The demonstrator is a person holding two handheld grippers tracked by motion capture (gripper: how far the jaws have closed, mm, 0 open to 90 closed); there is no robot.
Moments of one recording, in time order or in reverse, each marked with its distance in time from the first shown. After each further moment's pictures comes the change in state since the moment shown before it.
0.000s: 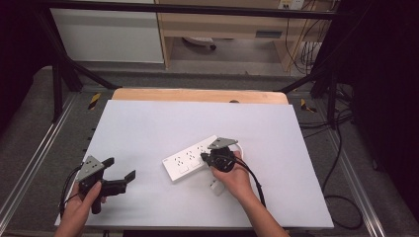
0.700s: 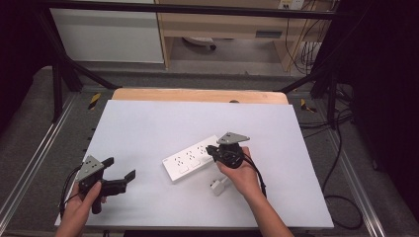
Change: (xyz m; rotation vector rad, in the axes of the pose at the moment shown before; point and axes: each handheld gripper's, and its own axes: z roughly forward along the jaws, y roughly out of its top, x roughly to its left) left arm -0.001 0.000 0.000 -0.004 0.002 -0.004; right arm -0.013 0.009 -0.027 -0.093 -0.030 0.021
